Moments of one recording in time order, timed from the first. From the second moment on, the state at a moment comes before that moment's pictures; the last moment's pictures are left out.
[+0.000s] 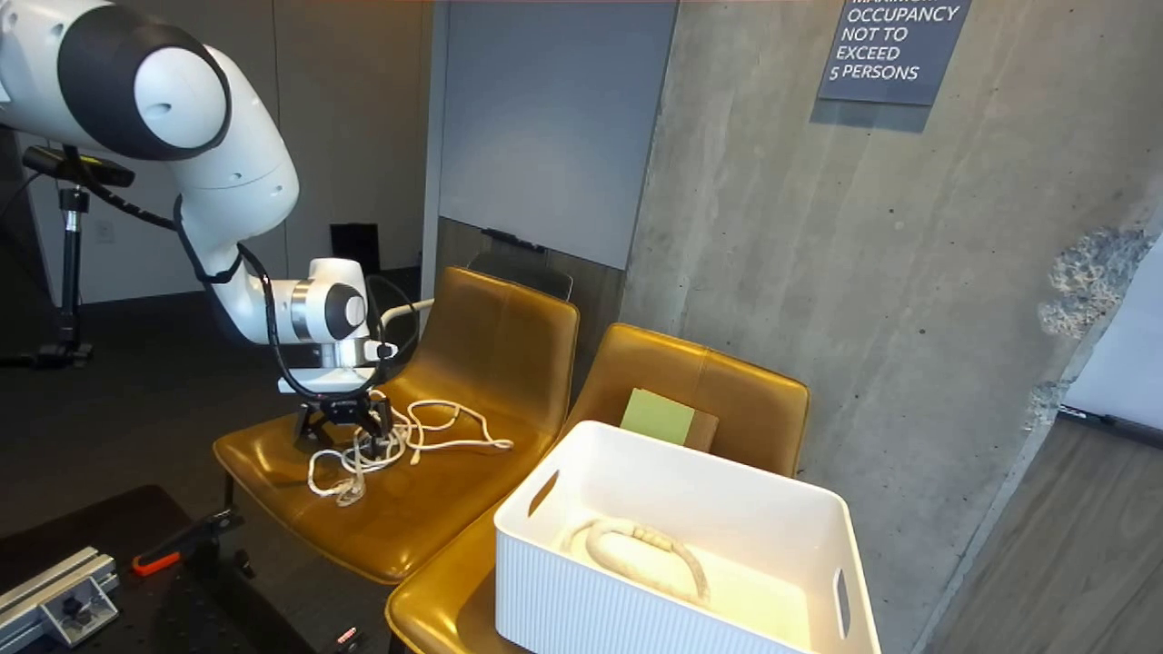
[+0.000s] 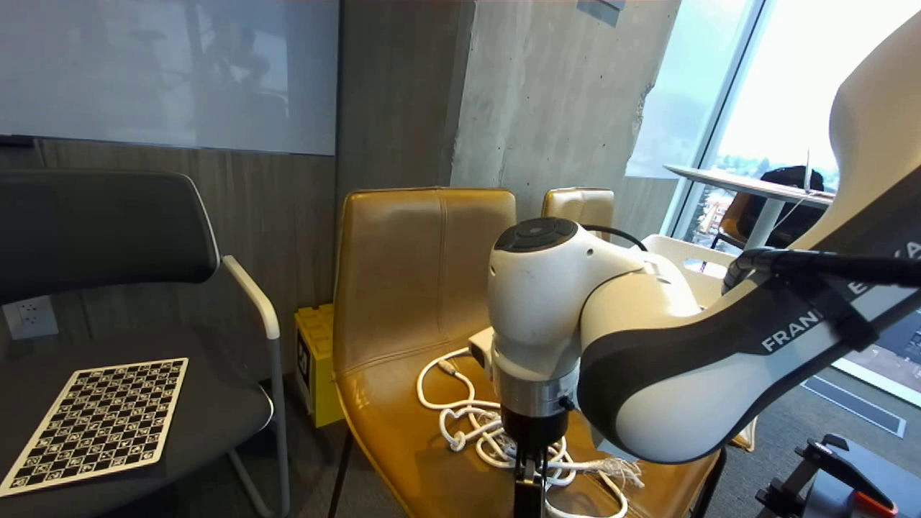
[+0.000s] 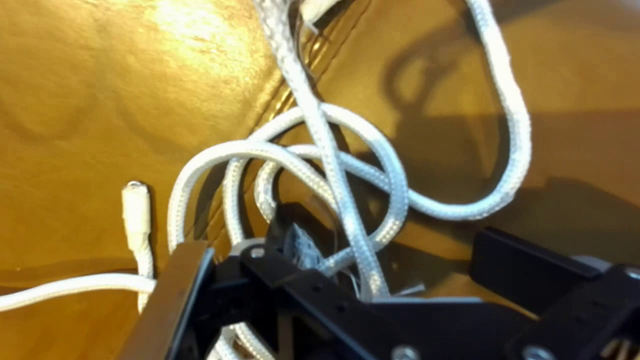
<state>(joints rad) 0.37 0.84 0.06 -1.72 -0.37 2.38 0.01</state>
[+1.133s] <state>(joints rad) 0.40 0.83 0.06 -1.67 -0.37 2.33 0.03</state>
